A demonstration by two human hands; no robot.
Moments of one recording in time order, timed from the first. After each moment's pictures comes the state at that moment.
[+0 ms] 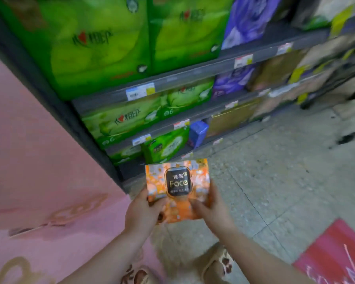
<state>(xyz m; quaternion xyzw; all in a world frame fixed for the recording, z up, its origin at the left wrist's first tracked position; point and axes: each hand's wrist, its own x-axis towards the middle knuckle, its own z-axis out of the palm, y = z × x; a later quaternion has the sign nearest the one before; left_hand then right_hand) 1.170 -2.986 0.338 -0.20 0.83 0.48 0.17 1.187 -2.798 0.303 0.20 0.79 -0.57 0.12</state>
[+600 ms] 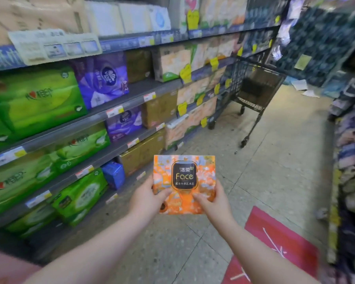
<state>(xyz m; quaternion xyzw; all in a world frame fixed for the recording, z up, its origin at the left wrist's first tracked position) 1.234 -2.656 0.503 0.07 0.86 0.48 0.16 1.323 -2.497 0.485 0.32 0.75 -0.57 -0.13</state>
